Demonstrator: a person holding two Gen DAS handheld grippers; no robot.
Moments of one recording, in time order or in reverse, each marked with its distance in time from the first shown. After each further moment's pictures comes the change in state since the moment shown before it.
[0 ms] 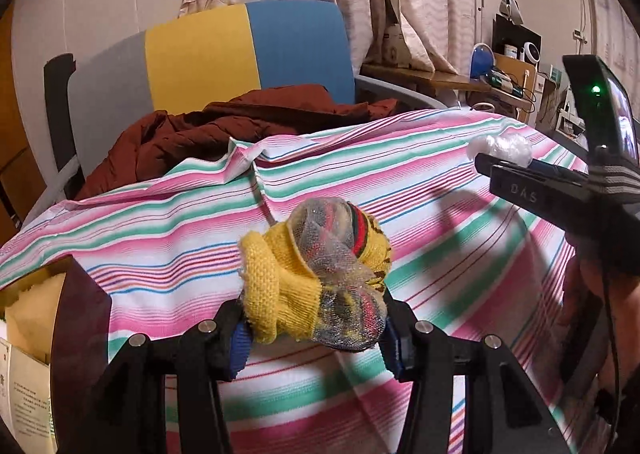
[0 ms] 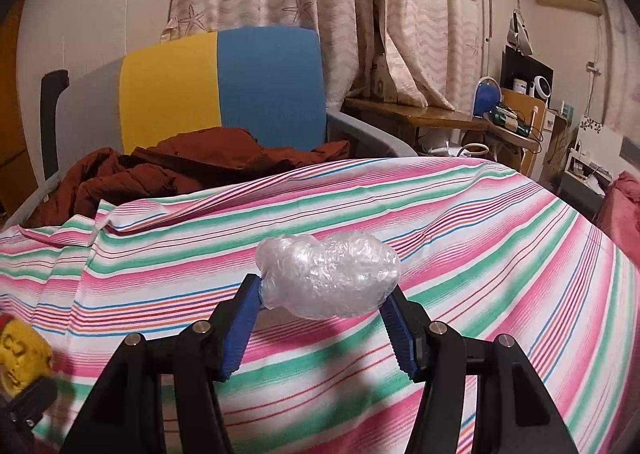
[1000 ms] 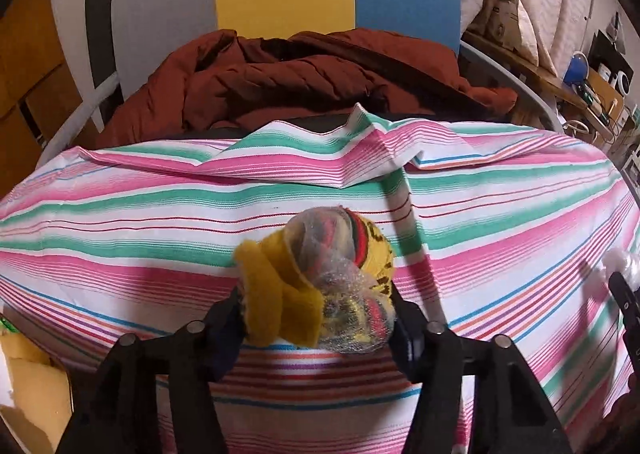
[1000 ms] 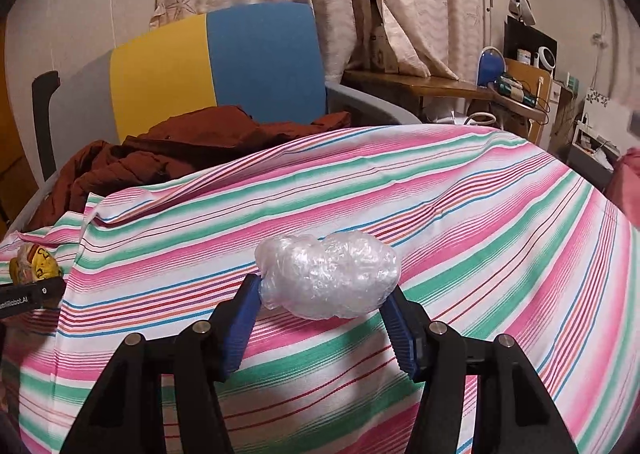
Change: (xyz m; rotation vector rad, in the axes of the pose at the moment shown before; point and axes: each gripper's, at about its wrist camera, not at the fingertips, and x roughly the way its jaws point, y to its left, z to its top) left arm 0.100 0.090 0.059 -0.235 0.252 0.171; right arm 0.030 -0.009 -0.002 0.047 0.090 0.027
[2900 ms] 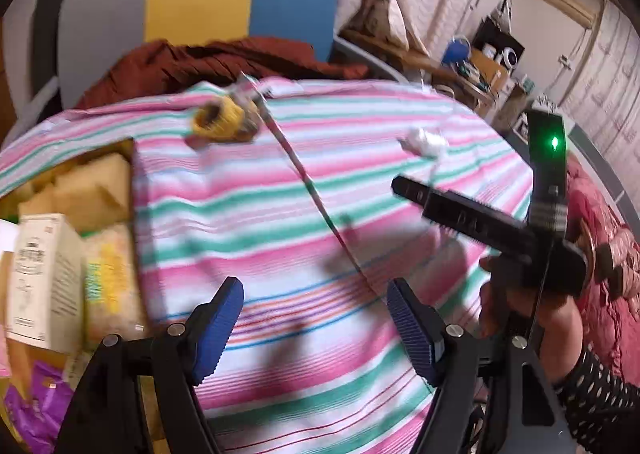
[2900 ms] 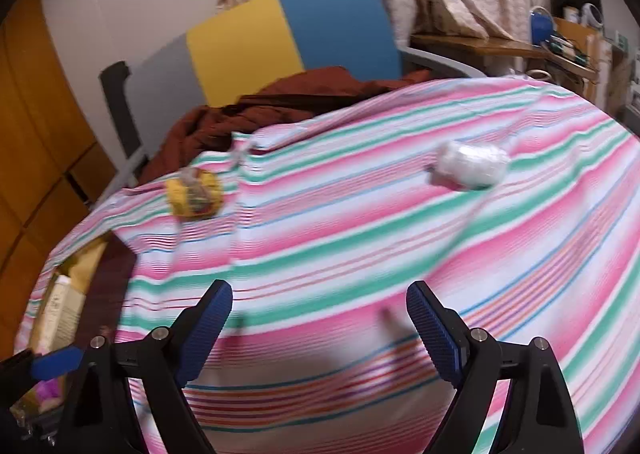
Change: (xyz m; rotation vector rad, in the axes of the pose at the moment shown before) left arm -0.161 0.018 -0.146 0.150 0.016 -0.402; right arm -0.100 0.063 -0.063 0.047 0.139 0.272
